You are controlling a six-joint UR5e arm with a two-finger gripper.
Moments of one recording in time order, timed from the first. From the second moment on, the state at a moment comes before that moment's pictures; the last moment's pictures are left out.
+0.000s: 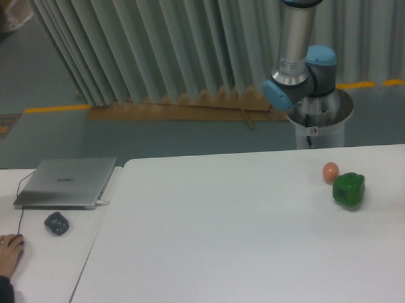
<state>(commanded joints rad) 2.96 -1.85 -1.48 -1.30 1.71 2.14</state>
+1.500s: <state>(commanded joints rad) 2.85 -1.88 -1.50 -1.20 1.62 1.93</state>
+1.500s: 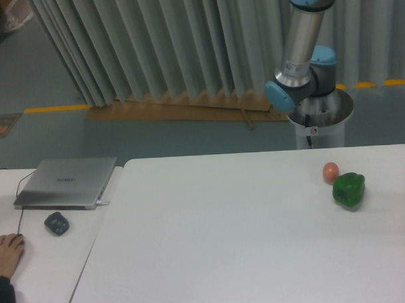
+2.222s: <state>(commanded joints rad) 2.59 -1.86 -1.54 -1.23 1.52 1.72</state>
